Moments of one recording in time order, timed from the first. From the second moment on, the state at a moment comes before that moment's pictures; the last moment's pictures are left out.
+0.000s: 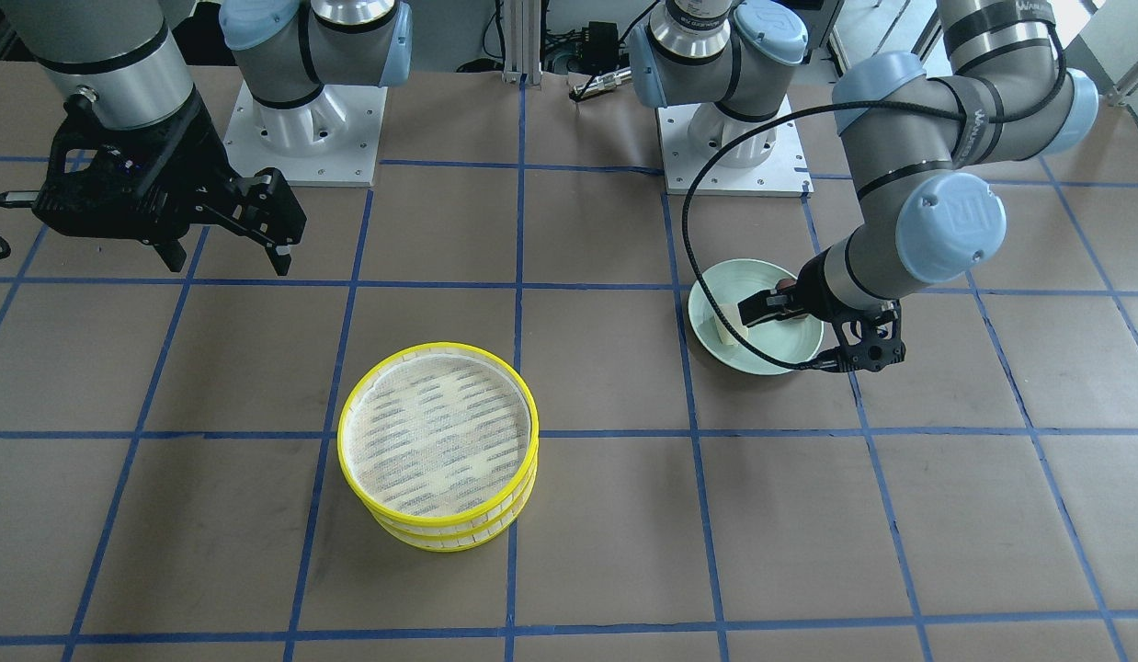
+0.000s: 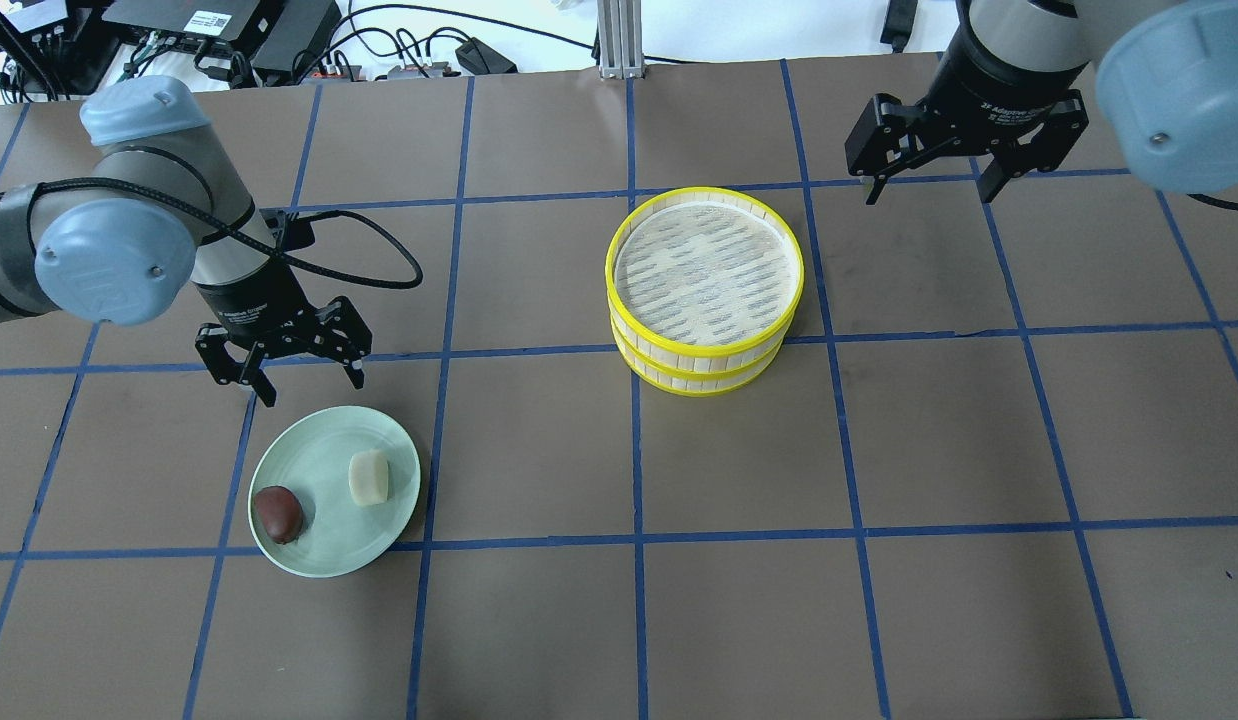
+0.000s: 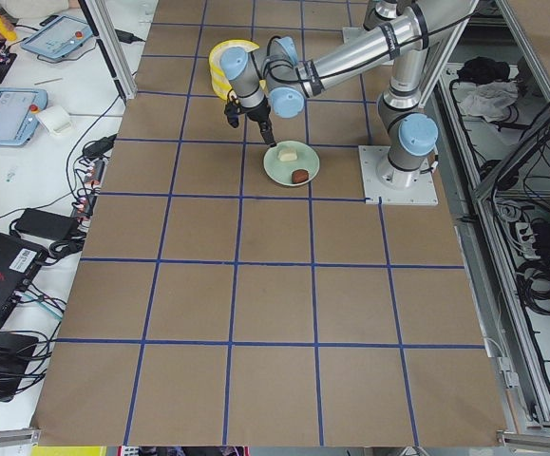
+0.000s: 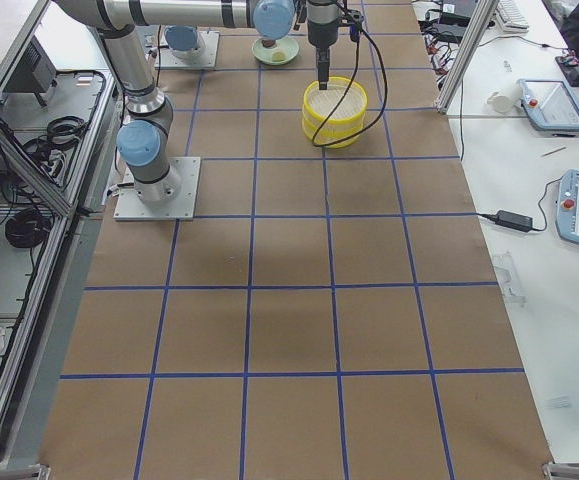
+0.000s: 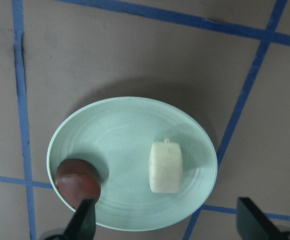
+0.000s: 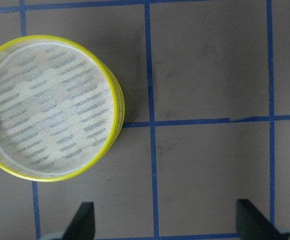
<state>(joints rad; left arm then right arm) -1.39 -1.74 -1.84 -1.47 1.59 -0.01 1.55 -1.56 1.58 -1.68 -1.57 0.02</state>
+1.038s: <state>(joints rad) -1.39 -1.88 -1.87 -1.46 1.58 -0.02 1.58 -1.56 1.59 -1.69 -1.56 0.06</state>
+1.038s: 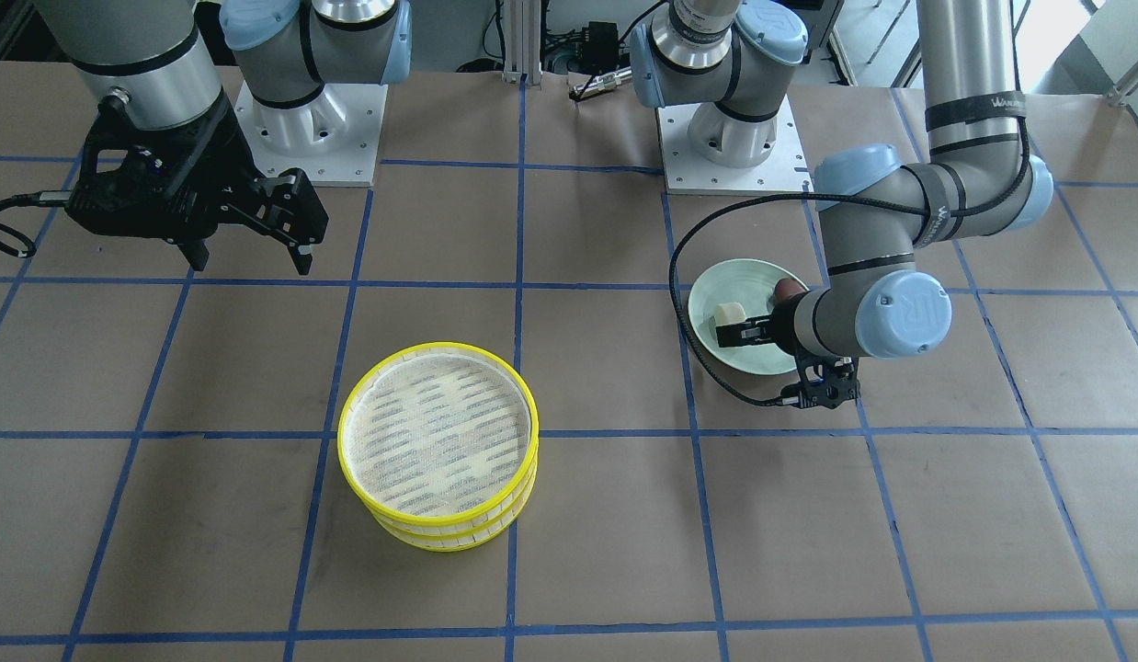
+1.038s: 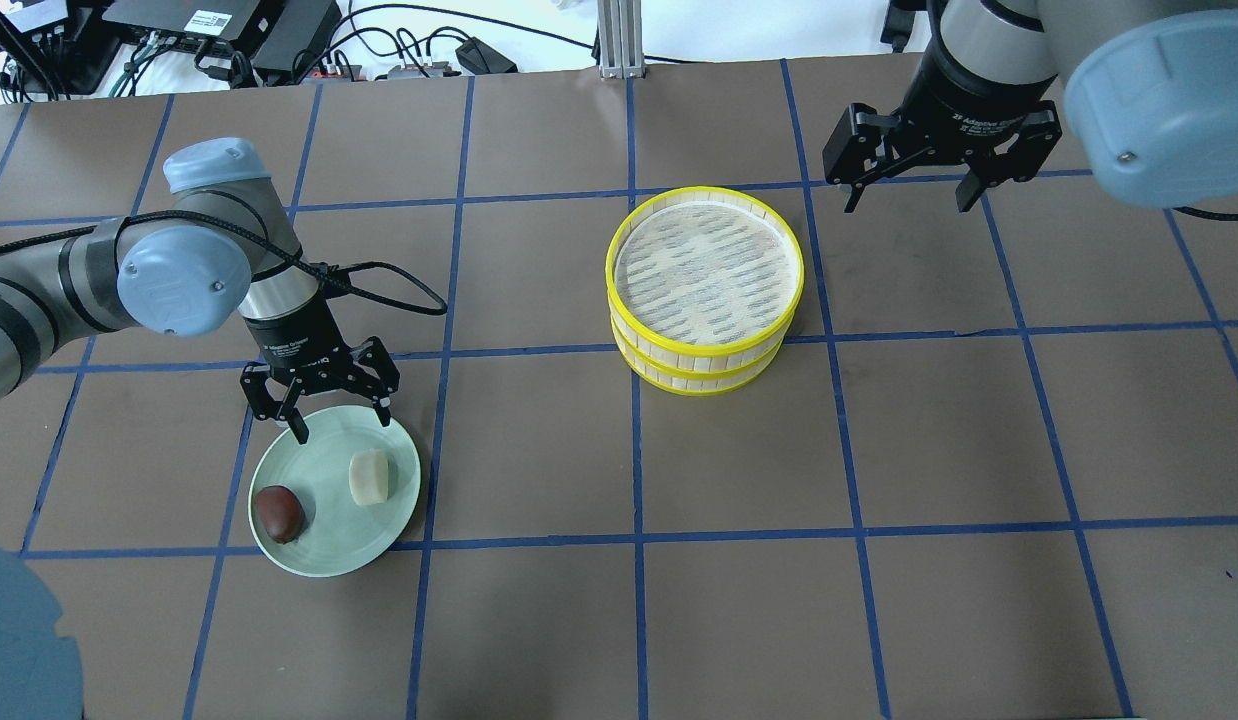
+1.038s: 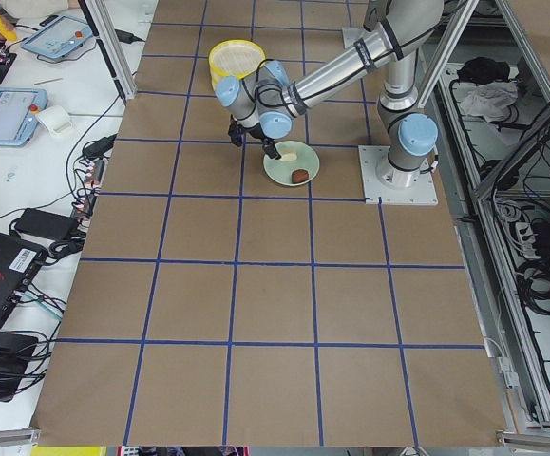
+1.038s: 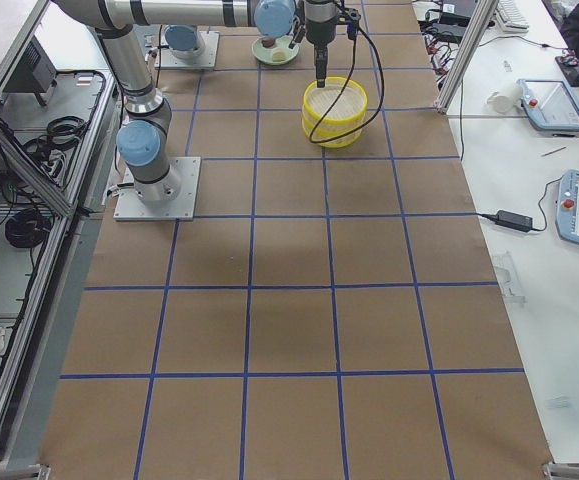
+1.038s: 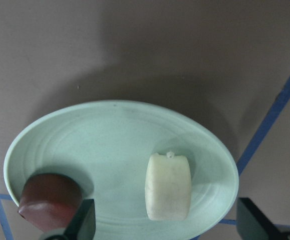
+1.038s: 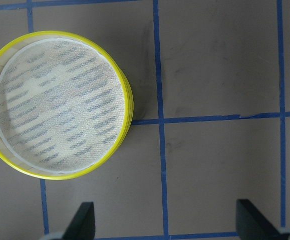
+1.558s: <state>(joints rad) -1.39 -1.91 -1.88 -1.45 1.59 -0.02 1.58 -1.56 1.60 -1.70 -1.56 0.06</state>
